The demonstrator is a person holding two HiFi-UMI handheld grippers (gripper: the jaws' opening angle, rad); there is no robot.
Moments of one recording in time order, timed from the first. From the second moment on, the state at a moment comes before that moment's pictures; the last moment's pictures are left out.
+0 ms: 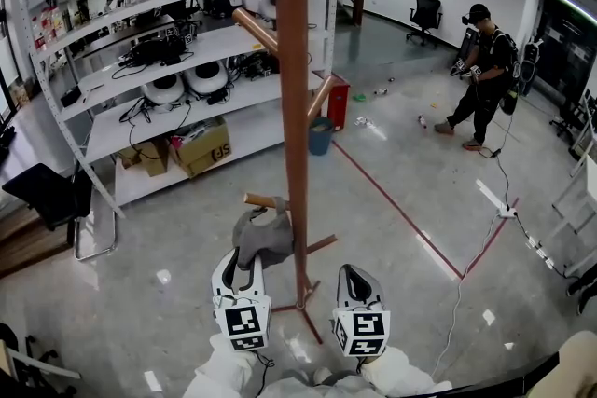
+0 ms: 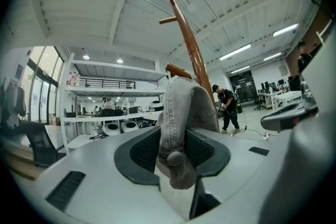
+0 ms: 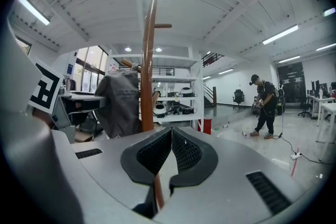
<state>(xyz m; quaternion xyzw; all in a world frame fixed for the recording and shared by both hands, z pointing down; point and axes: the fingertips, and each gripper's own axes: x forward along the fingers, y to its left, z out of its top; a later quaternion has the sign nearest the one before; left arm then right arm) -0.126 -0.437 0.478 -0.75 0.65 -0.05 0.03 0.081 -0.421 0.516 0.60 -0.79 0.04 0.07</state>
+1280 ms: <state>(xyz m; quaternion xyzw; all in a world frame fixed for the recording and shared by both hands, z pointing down) -0.137 -0.420 0.412 -0.75 0.66 0.03 0.08 0.094 -0.407 0.507 0.60 -0.80 0.04 0.06</state>
